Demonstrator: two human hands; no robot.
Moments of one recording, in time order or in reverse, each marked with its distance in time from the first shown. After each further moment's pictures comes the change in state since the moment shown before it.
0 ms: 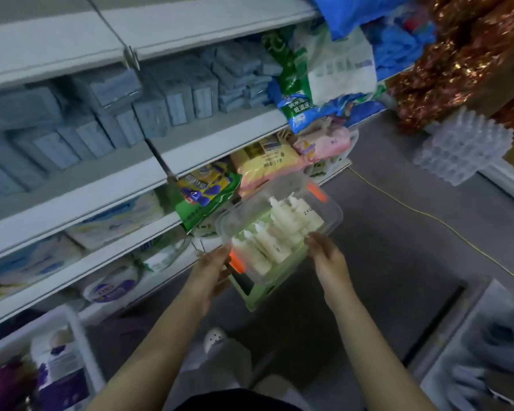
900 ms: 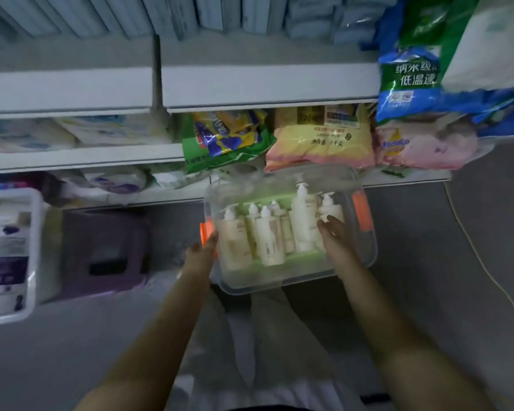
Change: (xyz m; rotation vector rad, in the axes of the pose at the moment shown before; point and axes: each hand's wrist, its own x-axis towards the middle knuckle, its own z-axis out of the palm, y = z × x) left_hand 0.160 -0.061 0.097 -0.263 0.628 -0.281; right_hand 0.299 0.029 -0.003 -0.669 -0.405 0.172
